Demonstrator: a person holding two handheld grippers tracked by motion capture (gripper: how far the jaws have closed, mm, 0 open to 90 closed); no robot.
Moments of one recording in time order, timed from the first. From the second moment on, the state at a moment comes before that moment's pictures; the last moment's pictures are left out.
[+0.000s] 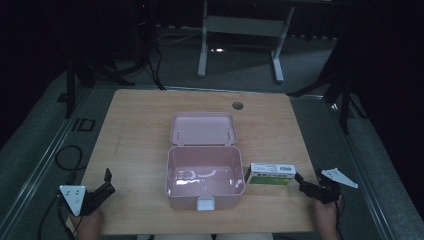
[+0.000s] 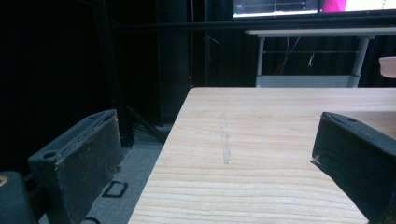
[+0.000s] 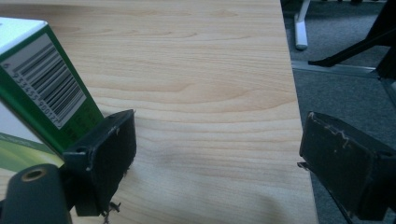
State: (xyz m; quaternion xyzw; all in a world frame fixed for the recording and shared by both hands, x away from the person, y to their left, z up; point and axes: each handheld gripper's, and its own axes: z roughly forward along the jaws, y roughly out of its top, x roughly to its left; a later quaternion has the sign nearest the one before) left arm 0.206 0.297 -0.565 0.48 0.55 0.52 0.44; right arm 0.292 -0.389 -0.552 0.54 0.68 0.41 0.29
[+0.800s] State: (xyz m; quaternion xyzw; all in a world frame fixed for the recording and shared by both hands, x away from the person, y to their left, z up) left arm 0.206 0.297 -0.565 0.49 0.54 0.52 0.45; right arm 0.312 -0.400 -0.522 0.37 0.88 0.28 0.07
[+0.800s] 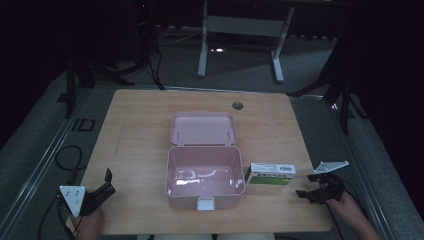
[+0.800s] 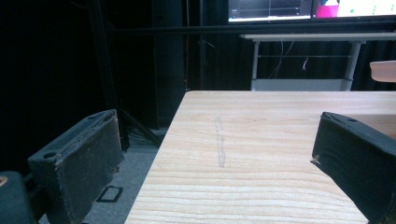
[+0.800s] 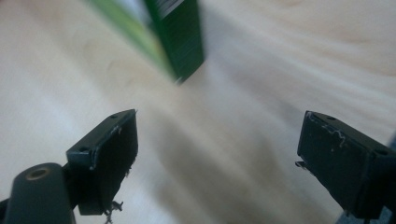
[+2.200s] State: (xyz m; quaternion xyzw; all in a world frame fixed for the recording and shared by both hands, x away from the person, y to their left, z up) left arm 0.208 0.298 -0.565 0.49 0.54 0.51 0.46; right arm 0.318 -0.310 -0.420 0.13 0.99 0.03 0.03
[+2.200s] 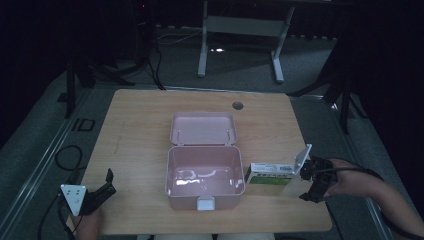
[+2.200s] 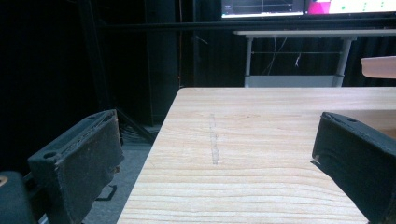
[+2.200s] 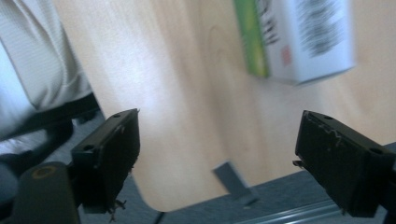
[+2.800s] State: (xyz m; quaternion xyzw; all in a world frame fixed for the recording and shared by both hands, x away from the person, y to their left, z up) left arm 0.207 0.298 -0.565 0.50 0.54 0.51 0.46; right arm 0.360 -0.263 -0.408 0.06 1.00 0.00 0.03
